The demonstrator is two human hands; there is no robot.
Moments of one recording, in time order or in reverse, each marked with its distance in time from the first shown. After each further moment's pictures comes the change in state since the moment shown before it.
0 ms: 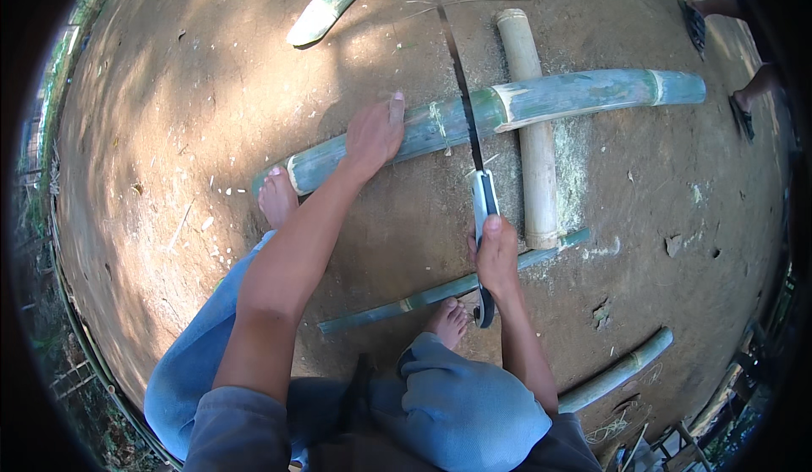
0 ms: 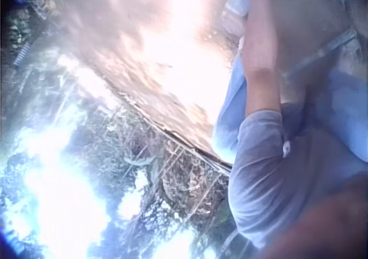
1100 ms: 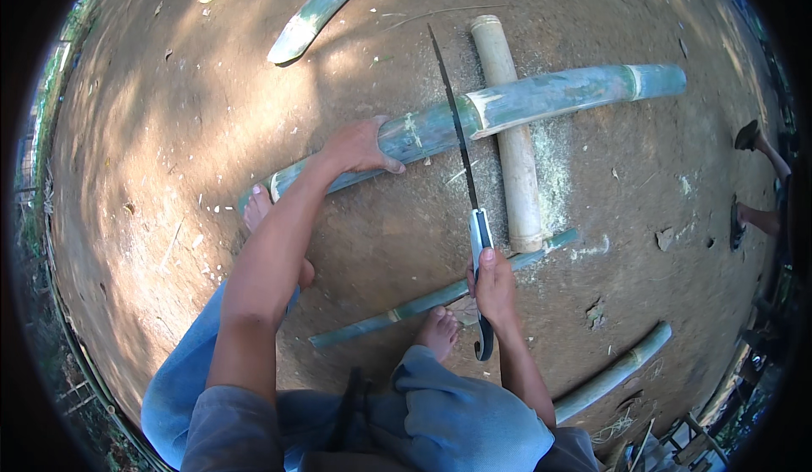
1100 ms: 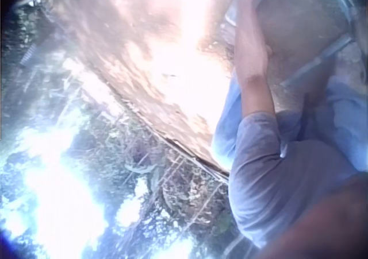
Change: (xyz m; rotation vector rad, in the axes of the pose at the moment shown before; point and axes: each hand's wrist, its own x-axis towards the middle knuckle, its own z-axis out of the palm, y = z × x) left_hand 0.014 0.001 -0.019 0.135 -0.442 0.167; right_hand -0.043 0.000 -0.030 0.077 -0.023 0.240
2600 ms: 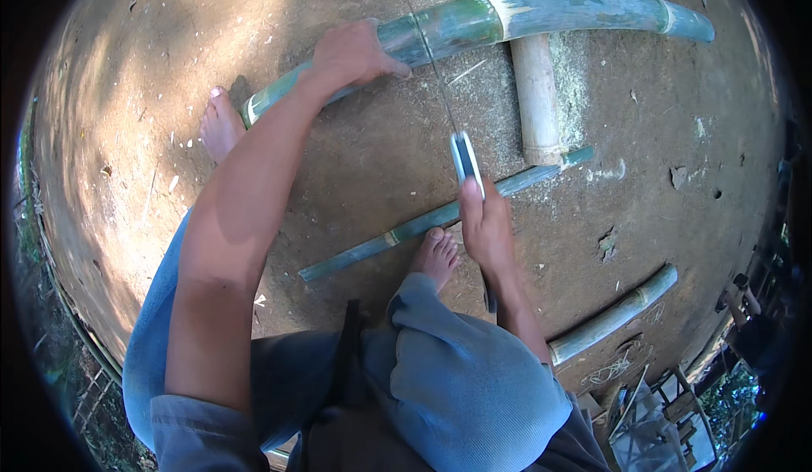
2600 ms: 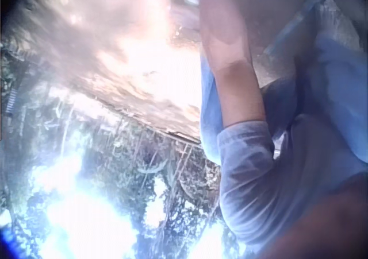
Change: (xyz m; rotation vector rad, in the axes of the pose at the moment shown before) left_hand -0.012 0.018 0.024 0.199 0.075 -0.135; right_hand -0.026 0.014 0.030 -0.364 0.058 -0.041
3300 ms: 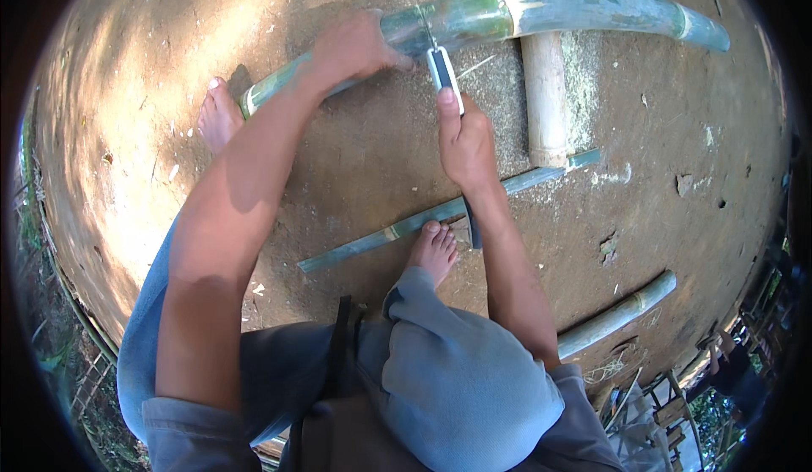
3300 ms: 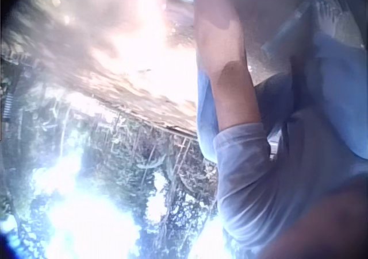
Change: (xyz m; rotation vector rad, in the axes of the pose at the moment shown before) left_hand 0.008 0.008 0.004 -0.041 0.081 0.073; right_hand 0.082 -0.022 0.011 -0.102 -0.038 0.072
